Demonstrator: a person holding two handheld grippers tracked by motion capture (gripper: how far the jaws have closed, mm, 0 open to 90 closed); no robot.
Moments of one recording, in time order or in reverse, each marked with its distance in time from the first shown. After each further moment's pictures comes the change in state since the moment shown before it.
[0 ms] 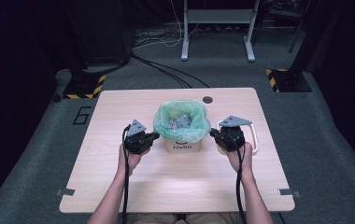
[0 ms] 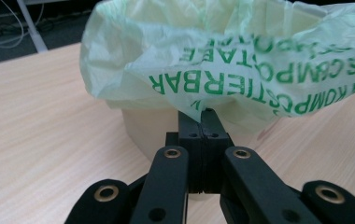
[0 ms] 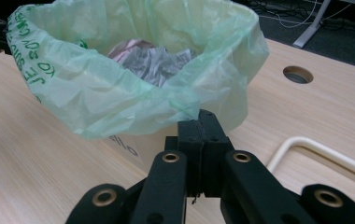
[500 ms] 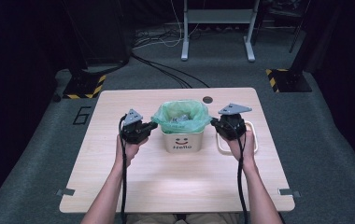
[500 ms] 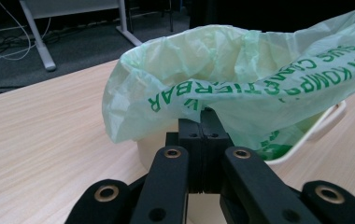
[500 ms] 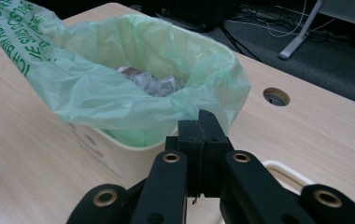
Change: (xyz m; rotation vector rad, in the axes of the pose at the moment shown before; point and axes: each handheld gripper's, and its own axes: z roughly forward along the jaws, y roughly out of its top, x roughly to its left) left arm 0.014 0.032 -0.004 -0.032 0.004 0.000; right arm -0.009 0.037 -0.003 0.011 -0.035 -0.047
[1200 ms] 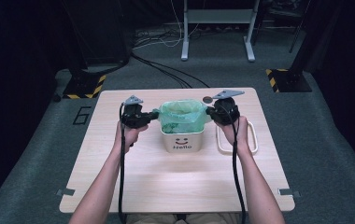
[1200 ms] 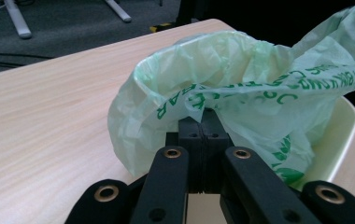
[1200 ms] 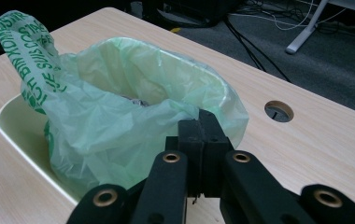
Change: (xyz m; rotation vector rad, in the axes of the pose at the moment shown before) left arm 0.029 0.038 0.021 0.126 -0.068 -0.087; right arm -0.016 0.034 0.030 0.038 0.025 0.031
